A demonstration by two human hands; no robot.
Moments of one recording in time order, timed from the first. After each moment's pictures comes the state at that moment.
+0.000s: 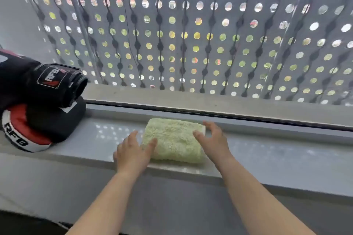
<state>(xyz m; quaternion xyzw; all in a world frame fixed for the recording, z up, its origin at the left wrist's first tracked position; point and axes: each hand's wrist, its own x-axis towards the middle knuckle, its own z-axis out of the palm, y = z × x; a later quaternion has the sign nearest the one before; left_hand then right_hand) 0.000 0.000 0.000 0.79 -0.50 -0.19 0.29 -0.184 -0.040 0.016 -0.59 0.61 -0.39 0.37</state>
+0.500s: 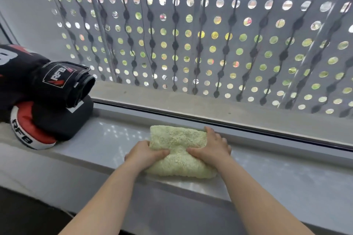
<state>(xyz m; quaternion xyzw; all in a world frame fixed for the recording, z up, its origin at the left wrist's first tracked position) 0.003 -0.037 0.003 0.76 -0.45 -0.37 0.29 -0.176 -0.096 -0.003 -0.70 0.65 -0.13 0.26</state>
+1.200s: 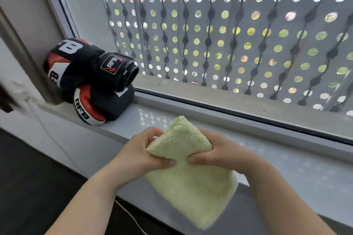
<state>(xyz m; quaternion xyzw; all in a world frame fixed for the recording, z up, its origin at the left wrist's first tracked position) 0.034 0.074 0.061 0.64 -0.54 -0.37 0.42 -0.144 -0.027 0.056 -0.78 0.28 -0.14 0.54</state>
